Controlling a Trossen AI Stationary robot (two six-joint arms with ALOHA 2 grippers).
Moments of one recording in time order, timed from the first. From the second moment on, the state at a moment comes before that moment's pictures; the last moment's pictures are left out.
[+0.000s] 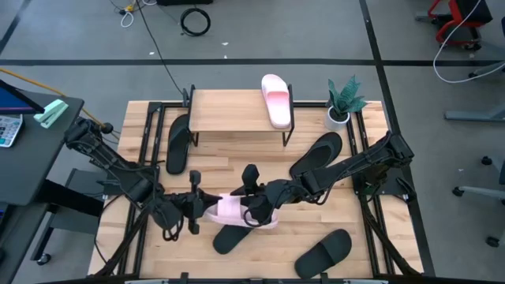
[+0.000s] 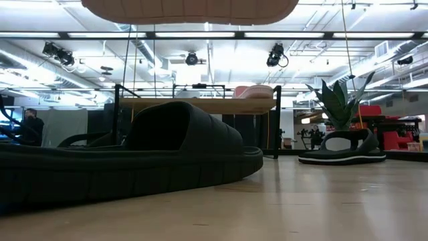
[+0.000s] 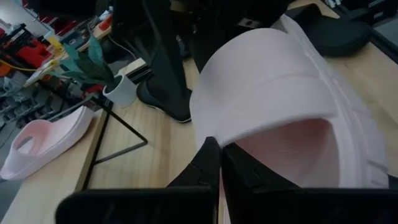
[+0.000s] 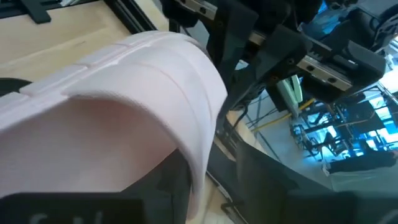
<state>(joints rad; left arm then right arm) -0.68 1.24 0.97 -0.32 -0.81 0.06 0.34 1.75 1.41 -0.03 0.32 -0.74</state>
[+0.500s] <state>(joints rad) -0.66 1.24 0.97 -0.31 -0.82 0.04 0.34 1.75 1.41 -0.05 0.35 -0.68</state>
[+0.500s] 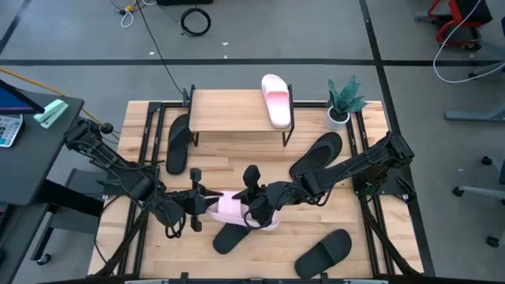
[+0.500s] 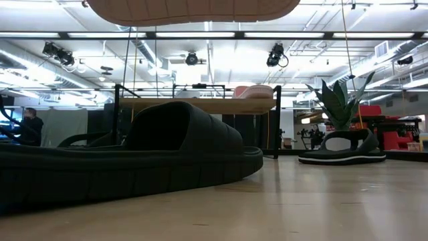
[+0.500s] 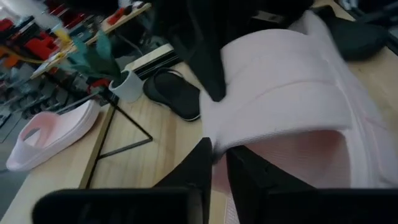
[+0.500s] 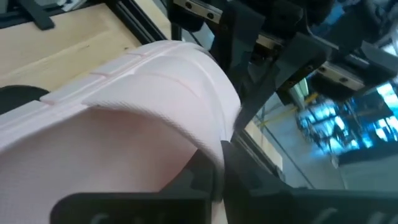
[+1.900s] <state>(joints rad) -0.60 1.24 0.98 -0.29 -1.13 0.13 -0.36 1.76 1.43 -0.02 0.73 -0.61</state>
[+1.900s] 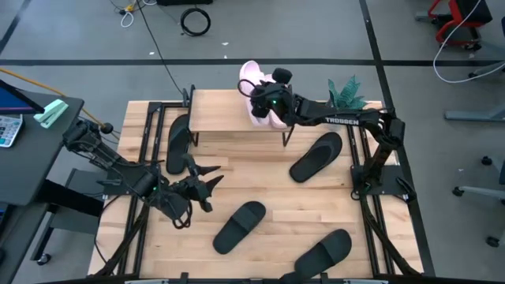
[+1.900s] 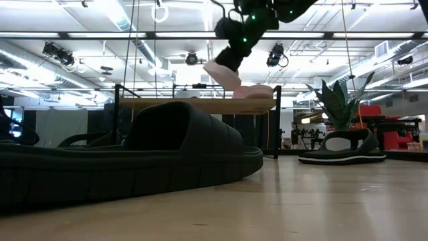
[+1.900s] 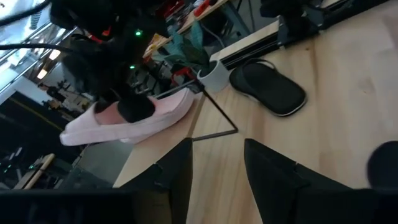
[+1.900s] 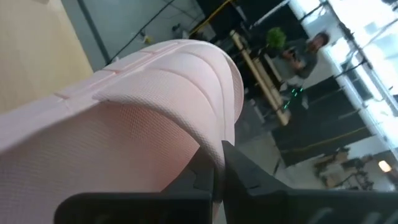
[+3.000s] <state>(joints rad) -0.49 1.24 0.97 -0.28 -1.13 0.08 -0.38 1.76 1.43 -0.16 0.59 -0.49</state>
